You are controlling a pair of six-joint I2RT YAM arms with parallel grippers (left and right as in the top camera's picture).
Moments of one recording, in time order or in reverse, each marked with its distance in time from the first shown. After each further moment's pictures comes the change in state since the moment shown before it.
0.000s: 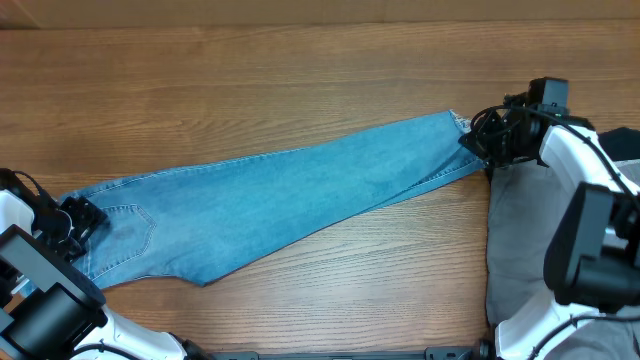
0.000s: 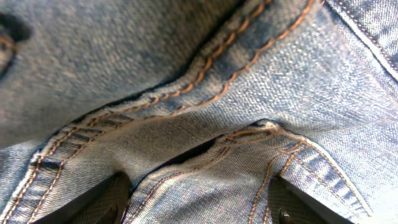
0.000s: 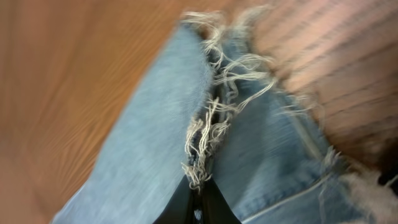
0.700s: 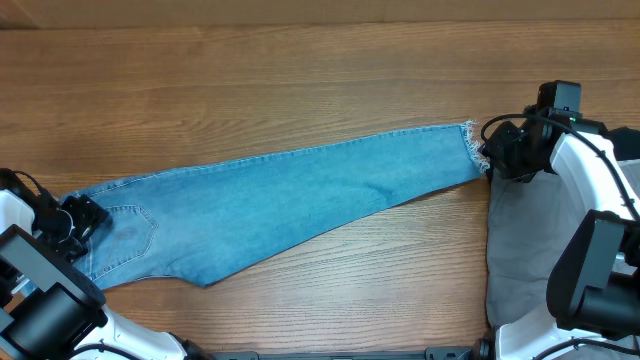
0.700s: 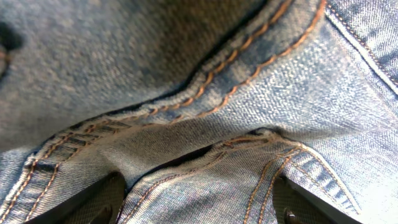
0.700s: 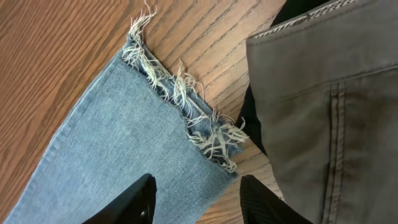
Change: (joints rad) left arm 0.000 0.000 0.000 -0.002 0.021 0.000; right arm -0.010 -0.110 -0.032 -0.150 0.304 0.004
